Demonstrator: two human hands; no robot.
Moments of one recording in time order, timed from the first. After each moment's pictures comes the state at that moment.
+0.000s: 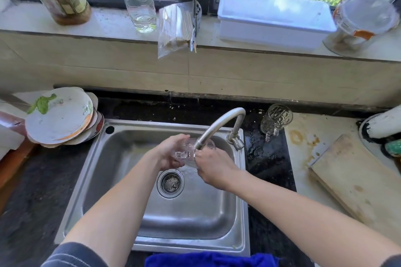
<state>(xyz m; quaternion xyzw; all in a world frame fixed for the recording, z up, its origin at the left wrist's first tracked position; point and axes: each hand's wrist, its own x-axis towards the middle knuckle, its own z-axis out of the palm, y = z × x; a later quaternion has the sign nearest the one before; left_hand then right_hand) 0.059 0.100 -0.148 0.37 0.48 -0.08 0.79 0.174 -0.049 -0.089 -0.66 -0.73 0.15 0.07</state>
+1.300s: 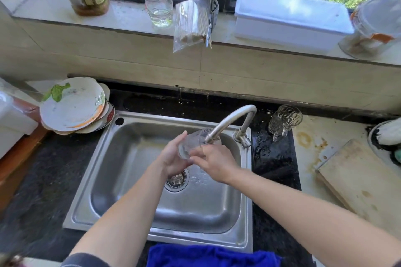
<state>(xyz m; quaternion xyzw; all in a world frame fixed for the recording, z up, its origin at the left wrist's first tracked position) 0.034 0.072 -0.156 0.25 0.39 0.06 0.88 0.157 -0.038 -0.087 -0.70 -0.66 0.22 0.15</state>
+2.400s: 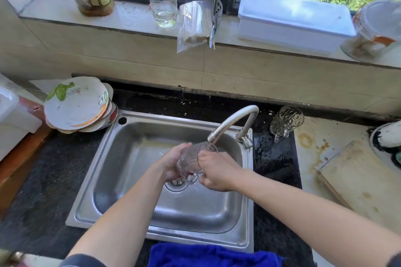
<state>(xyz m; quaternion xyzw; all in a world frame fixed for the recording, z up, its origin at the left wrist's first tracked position) 0.020 0.067 -0.169 0.29 0.50 0.02 0.82 0.155 -0.046 -0.084 -0.64 -0.73 0.24 -0.04</state>
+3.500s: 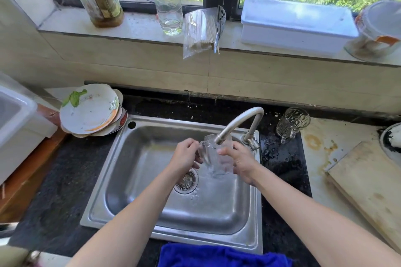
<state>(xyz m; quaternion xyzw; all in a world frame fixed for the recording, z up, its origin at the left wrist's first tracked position) 0.035 0.044 -0.106 0.54 0.52 0.13 0.65 0.184 -0.052 -0.117 -0.66 -0.14 0.58 0.47</state>
